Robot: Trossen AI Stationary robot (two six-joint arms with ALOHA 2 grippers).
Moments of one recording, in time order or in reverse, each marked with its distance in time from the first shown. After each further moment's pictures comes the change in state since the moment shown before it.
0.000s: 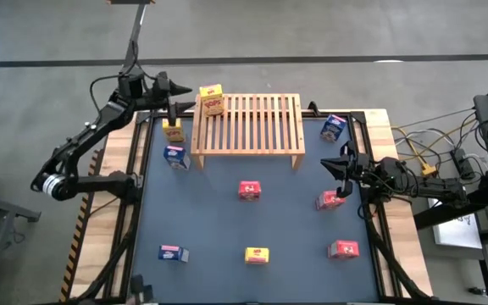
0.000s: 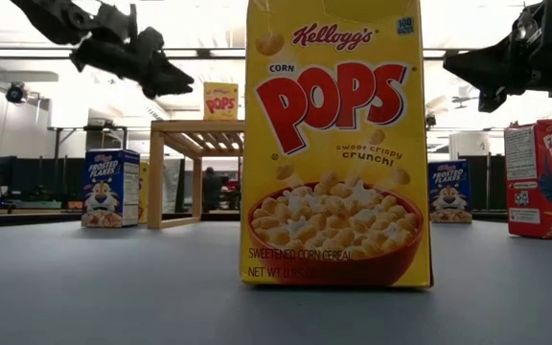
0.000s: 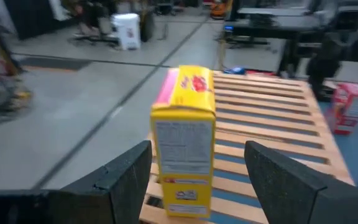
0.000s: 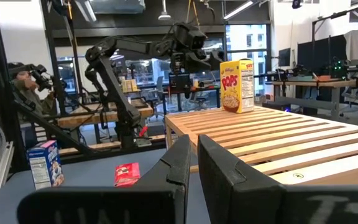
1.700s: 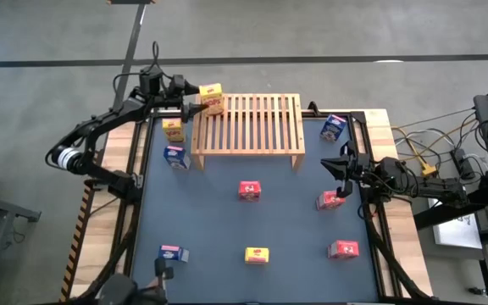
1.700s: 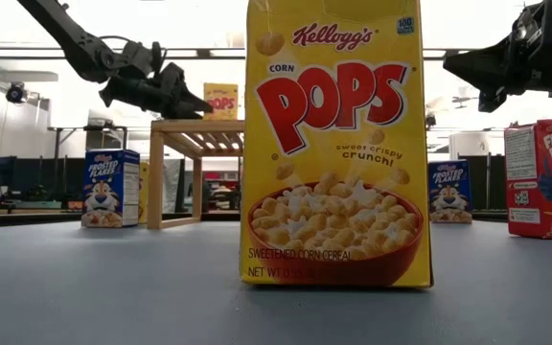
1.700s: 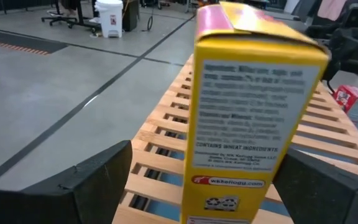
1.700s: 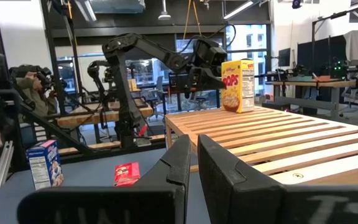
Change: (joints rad) left arm -0.010 0.271 0.000 0.246 0.045 -0.090; right arm 0.000 0.000 0.000 -0.001 0.000 -0.002
